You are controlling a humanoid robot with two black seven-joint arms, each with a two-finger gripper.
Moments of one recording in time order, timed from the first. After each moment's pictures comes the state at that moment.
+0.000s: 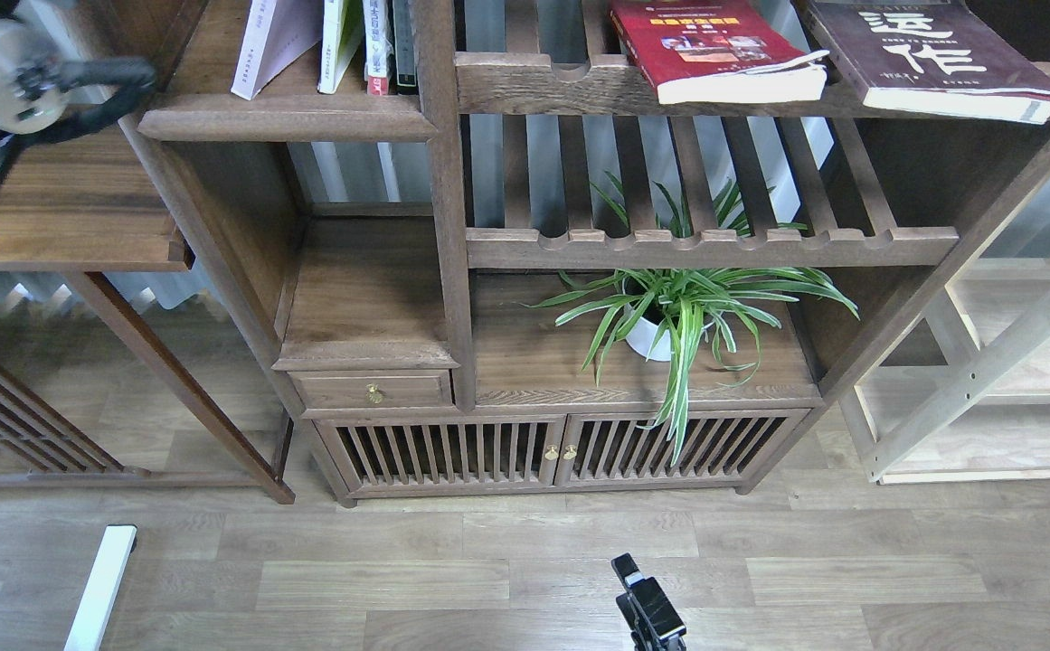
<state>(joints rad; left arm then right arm) -1.05 0.55 -0.91 -1.30 0.54 0.12 -0.01 -0.34 -0.03 0.80 1.05 0.04 0.58 0.36</state>
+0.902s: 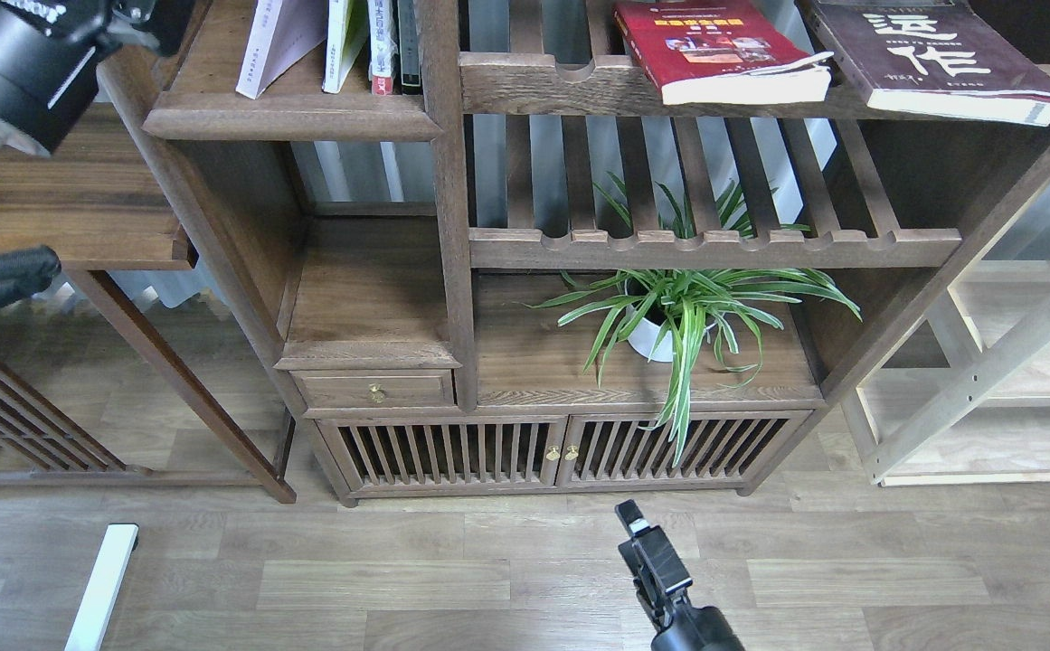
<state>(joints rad) -0.62 0.68 -1.12 -1.70 0.52 0.05 0.00 -0.26 -0.06 0.83 1.11 0.03 0.58 0.36</state>
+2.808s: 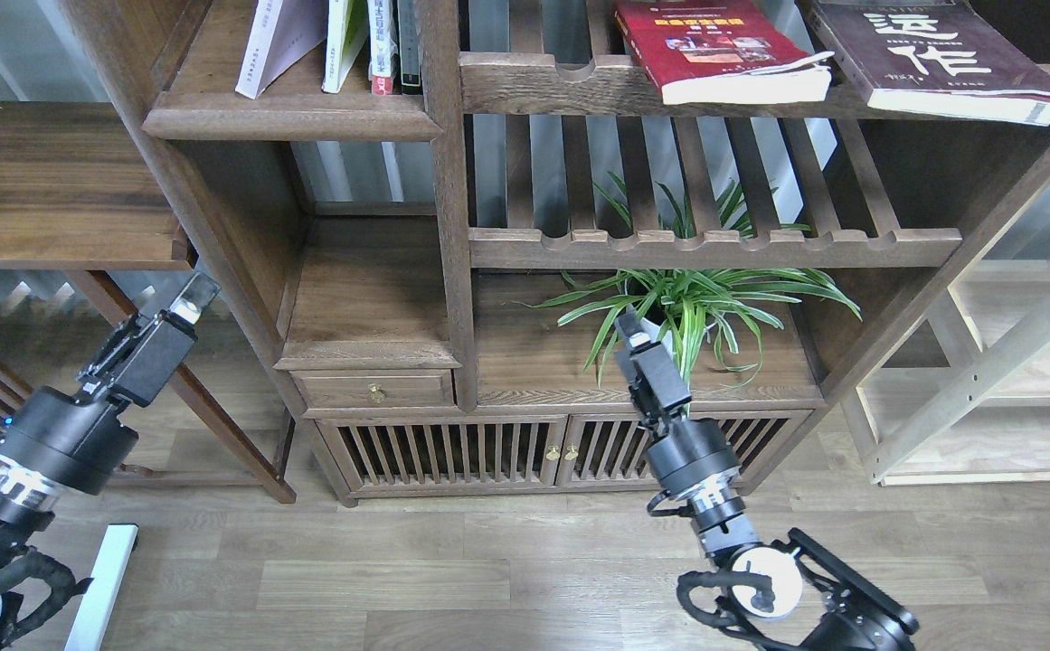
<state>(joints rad) 0.14 0.28 -1.49 -1.59 0.34 -0.49 0.10 0.09 -0.08 0.95 1.14 0.05 0.55 0.33</state>
